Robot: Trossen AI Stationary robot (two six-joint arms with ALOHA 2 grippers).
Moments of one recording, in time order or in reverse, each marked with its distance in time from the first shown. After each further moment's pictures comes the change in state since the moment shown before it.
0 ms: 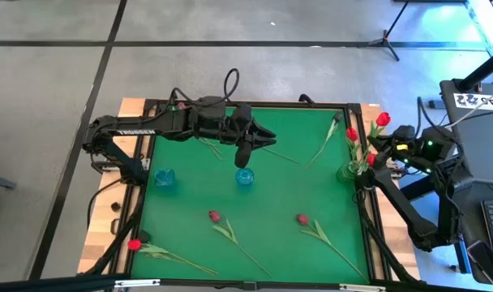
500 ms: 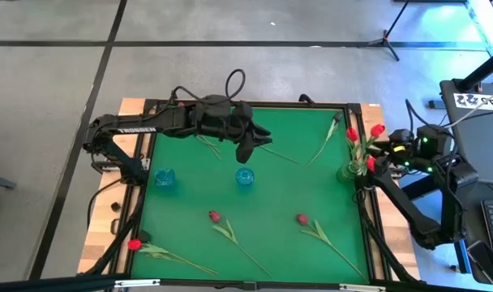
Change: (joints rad) left arm 0.029 0.000 0.000 -0.140 -0.023 -0.098; right arm 0.000 0.072 0.066 -0.217 0.019 -0.048
